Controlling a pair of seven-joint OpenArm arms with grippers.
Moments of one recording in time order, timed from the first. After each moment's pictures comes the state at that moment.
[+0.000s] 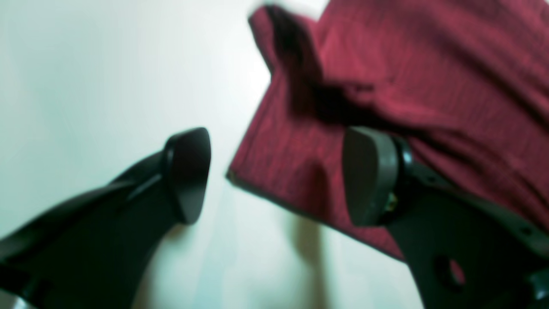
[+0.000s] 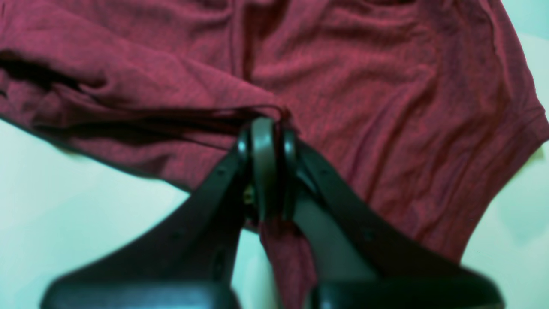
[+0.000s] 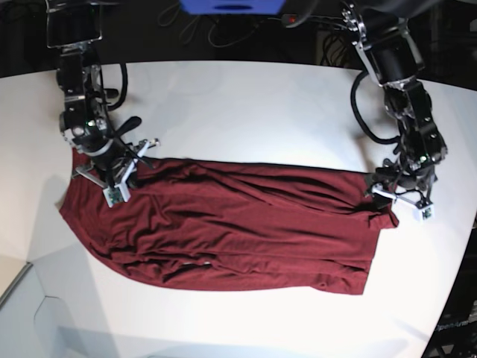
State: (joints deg) left arm -9.8 -6.4 -25.8 75.8 -8.3 -7.9 42.0; right arm -2.6 13.9 0.2 86.1 3.2 17.0 -30.9
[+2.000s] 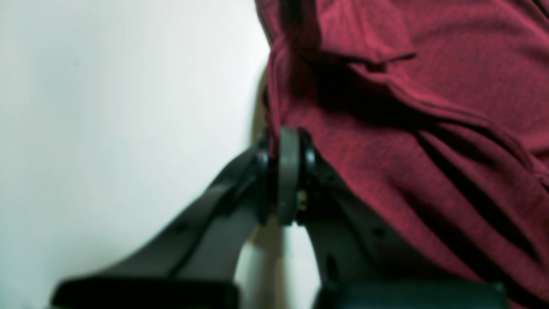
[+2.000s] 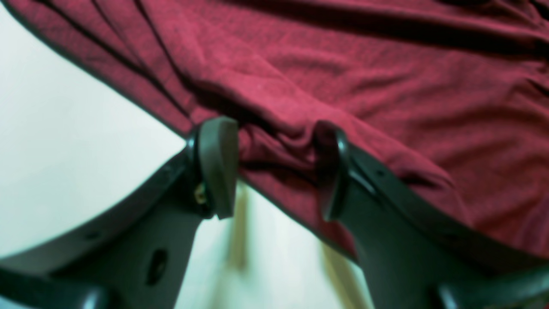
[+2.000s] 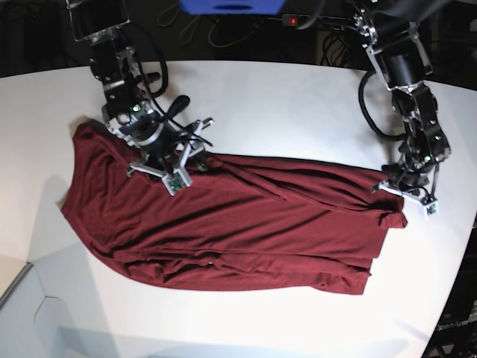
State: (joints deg) left arm -11.0 -9.7 -25.6 68.4 -8.5 -8.3 37.8; right arm -3.8 9.3 -12.8 90.2 3.0 16.7 -31.3
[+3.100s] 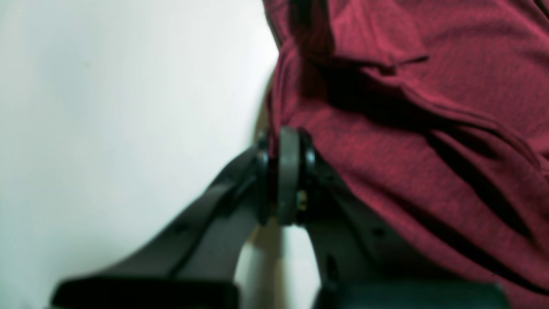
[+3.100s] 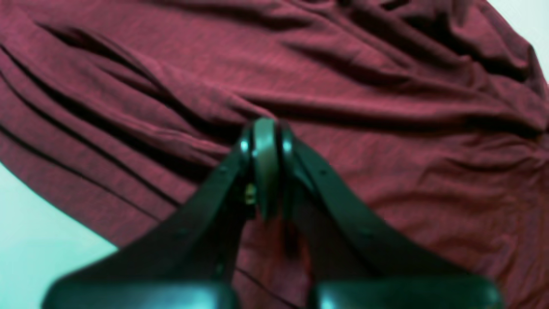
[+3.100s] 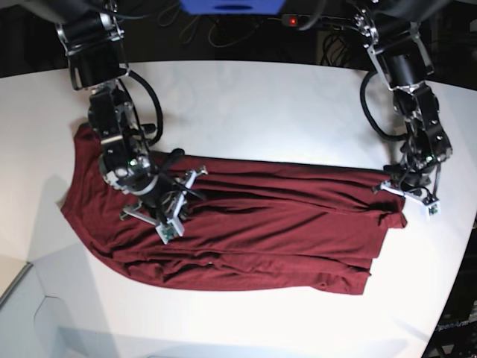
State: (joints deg) left arm -11.0 -10.0 -26.0 68.4 -8.5 -8.3 37.8; right arm 10.9 9.3 -12.3 77.5 3.0 16.7 -31.2
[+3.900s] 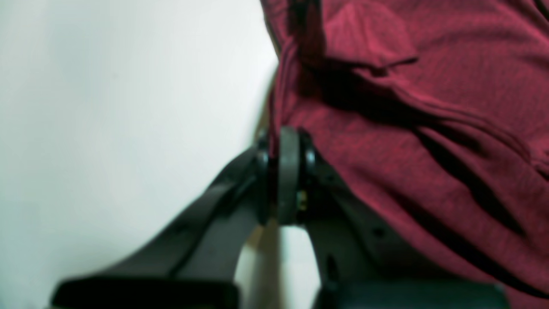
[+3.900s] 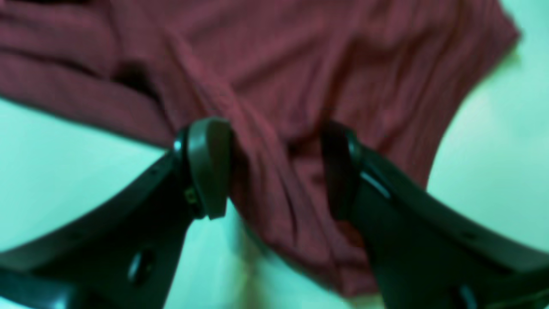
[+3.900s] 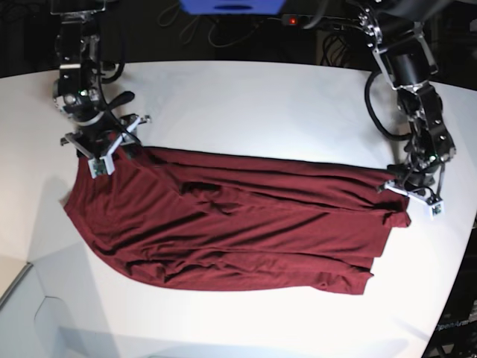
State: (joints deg) left arm -10.7 -11.1 -25.6 68.8 -8.6 -8.3 37.8; right arm -12.6 10.5 7.9 93.4 3.0 16.6 -32.0
